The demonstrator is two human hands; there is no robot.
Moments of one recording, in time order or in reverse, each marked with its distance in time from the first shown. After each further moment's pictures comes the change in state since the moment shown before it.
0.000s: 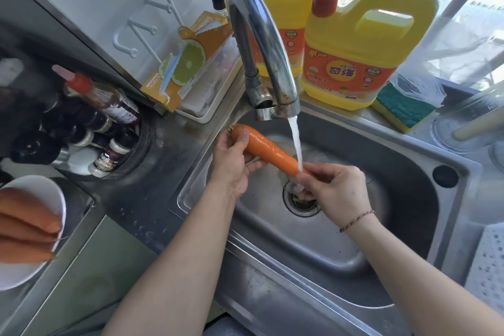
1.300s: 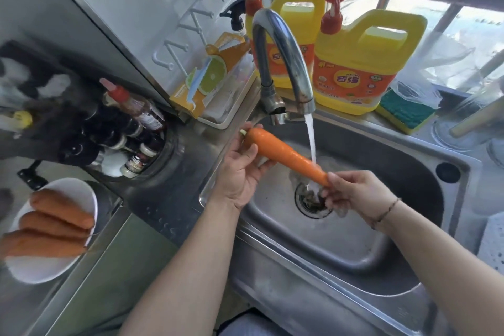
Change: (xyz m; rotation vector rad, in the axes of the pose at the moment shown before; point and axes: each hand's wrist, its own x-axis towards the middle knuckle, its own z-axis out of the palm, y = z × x) left_hand -0.032 0.014 -0.034 -0.219 -0.512 0.122; right_hand -0.009 -0.001 -0.026 0.232 -0.273 0.273
